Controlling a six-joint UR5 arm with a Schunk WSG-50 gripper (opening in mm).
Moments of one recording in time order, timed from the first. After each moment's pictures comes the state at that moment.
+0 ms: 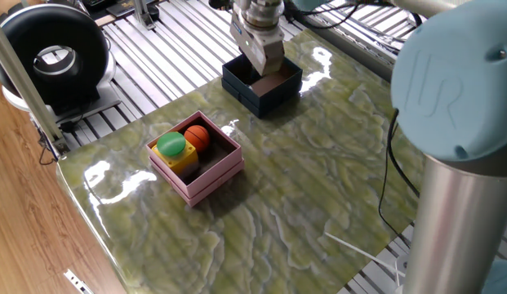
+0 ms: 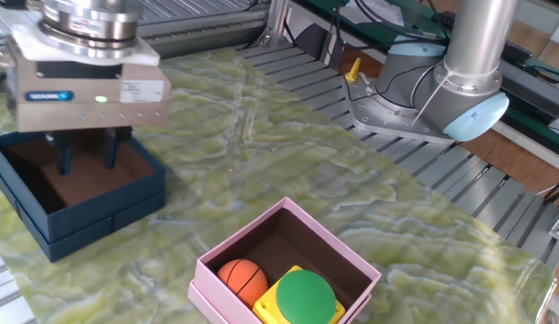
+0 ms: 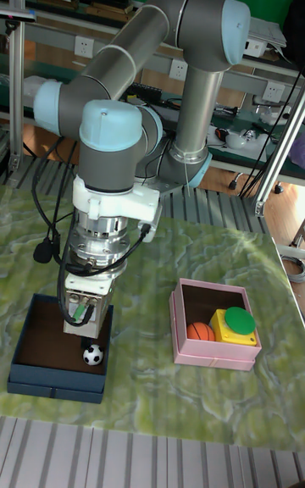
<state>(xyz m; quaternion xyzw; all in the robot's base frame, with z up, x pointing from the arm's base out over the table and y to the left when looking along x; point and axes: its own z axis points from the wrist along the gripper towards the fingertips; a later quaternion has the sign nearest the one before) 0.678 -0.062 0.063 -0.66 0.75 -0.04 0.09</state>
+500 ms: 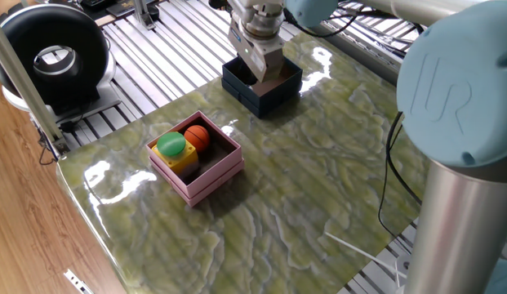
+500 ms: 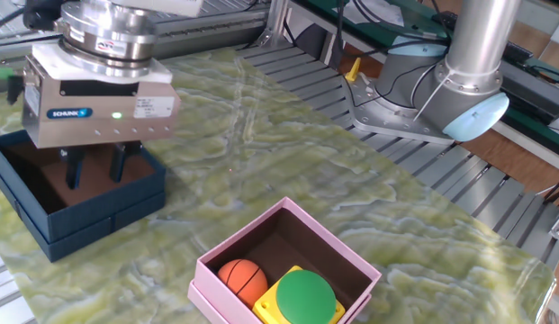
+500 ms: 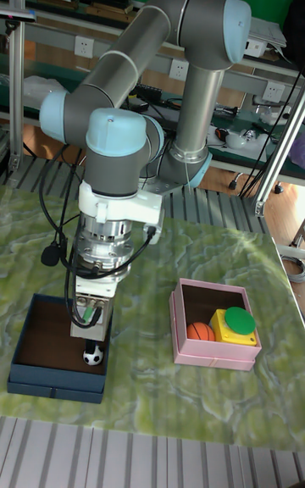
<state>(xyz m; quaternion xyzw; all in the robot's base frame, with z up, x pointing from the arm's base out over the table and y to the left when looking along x) 0.681 -0.054 0.053 -0.67 0.74 -0.06 0.10</state>
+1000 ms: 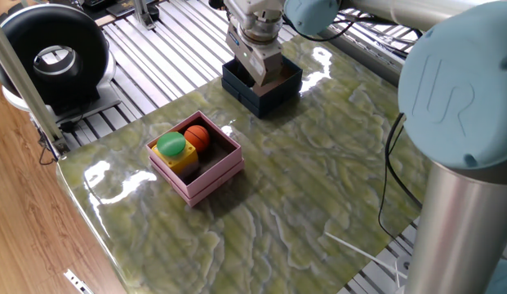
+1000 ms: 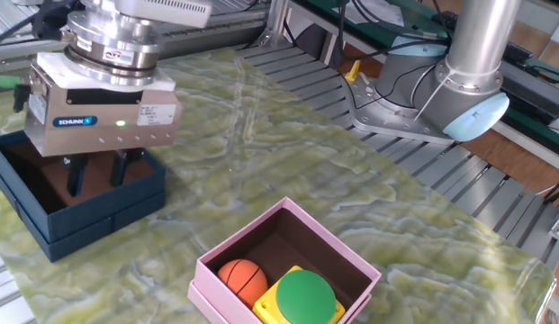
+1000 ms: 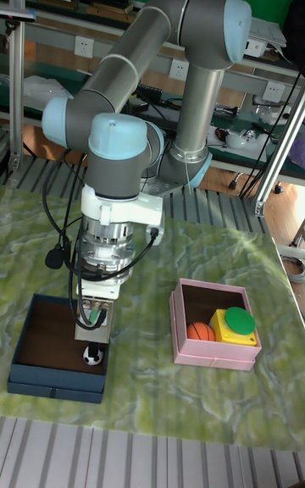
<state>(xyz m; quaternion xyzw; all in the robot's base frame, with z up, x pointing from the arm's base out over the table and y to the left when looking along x) 0.681 -0.050 0.046 -0.68 0.72 -0.06 0.11</state>
